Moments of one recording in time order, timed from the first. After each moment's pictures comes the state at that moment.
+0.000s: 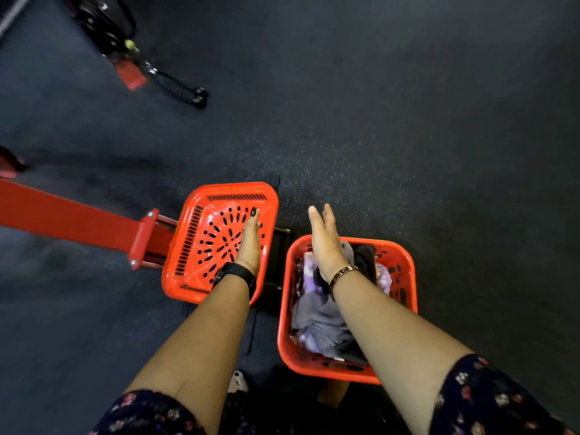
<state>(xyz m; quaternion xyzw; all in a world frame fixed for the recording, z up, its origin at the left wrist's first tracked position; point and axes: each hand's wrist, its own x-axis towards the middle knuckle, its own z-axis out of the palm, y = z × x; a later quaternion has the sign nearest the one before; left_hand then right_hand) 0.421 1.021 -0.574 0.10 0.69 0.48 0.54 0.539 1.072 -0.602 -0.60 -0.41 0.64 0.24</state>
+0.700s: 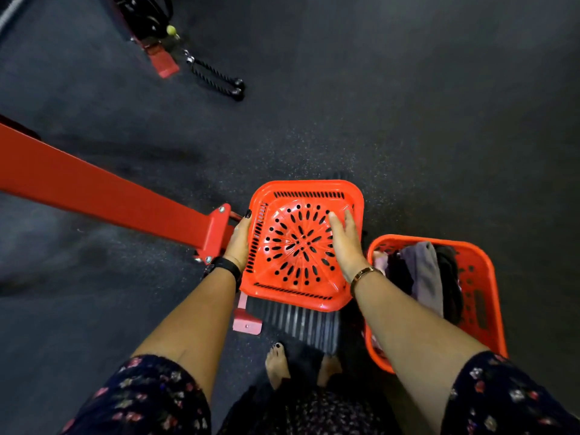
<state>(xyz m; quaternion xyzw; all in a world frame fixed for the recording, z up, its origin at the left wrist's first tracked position) 0.143 0.931 -0.639 0.09 0.67 0.48 0.56 0.336 0.994 -0.604 -0.65 -0.43 0.59 0.21</state>
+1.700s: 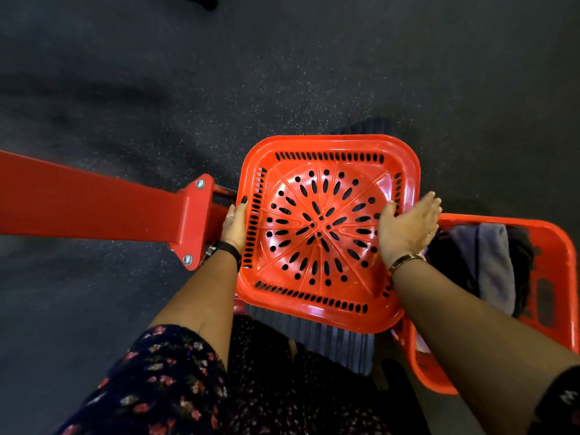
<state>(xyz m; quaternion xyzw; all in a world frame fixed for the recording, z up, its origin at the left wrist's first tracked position) 0.057 0.960 -0.946 0.03 0.76 0.32 0.57 0.340 1.060 -0.762 -0.85 -0.47 0.22 0.11</state>
